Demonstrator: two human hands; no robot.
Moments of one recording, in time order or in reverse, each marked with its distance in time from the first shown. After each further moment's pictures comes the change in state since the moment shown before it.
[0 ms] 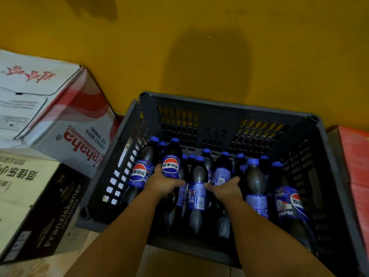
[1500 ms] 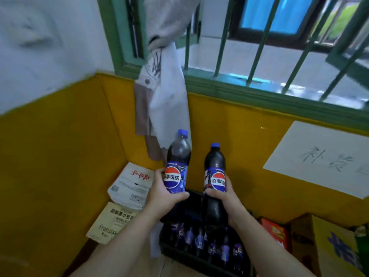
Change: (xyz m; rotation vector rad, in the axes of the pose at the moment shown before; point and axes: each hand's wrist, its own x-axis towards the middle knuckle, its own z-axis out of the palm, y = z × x) left_hand -0.517 0.275 -0.344 -0.330 0.200 0.458; right_hand -0.563 -0.271 -0.294 0.606 -0.402 -0.545
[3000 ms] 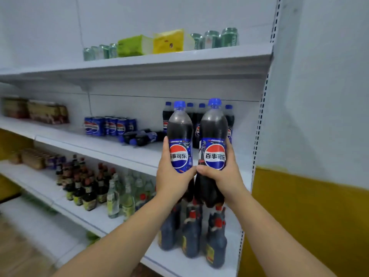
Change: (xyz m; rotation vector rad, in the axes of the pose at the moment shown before) left_hand -0.863 -0.031 -0.239 0.119 1.902 0.117; right_hand -0.771 0.091 0.348 0.030 -1.779 -0.572
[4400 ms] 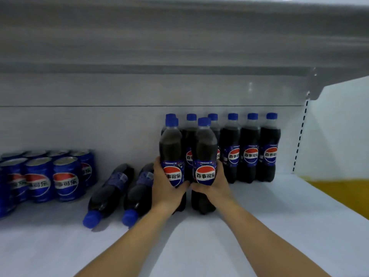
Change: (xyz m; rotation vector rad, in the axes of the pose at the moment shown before) left_hand 0.397 -0.231 -0.024 -0.205 -0.377 0.120; right_hand 0.309 0.217 0.172 -0.342 0.456 0.193
